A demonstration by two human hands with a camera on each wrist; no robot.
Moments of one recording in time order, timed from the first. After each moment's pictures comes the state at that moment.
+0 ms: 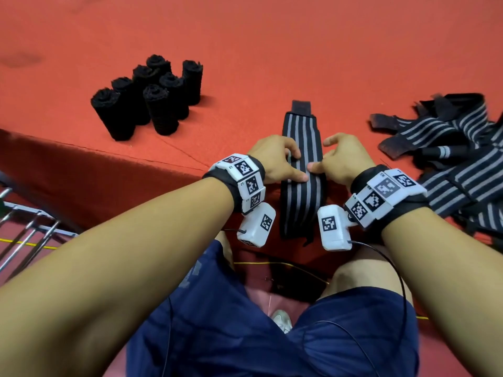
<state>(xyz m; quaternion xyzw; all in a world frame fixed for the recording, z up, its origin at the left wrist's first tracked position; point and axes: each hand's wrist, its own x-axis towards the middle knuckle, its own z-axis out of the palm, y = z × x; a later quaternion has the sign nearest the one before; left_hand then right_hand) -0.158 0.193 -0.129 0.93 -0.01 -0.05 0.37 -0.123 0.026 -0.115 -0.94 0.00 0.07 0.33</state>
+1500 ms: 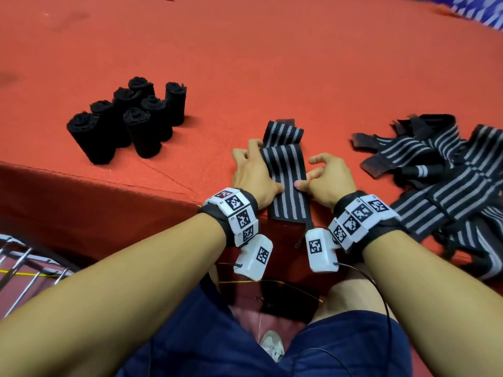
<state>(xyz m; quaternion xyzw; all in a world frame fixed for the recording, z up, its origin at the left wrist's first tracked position) -0.151 0.178 -0.148 0.88 0.11 0.10 0.45 -0.109 0.018 -0.133 -0.91 0.00 0.03 0.41</state>
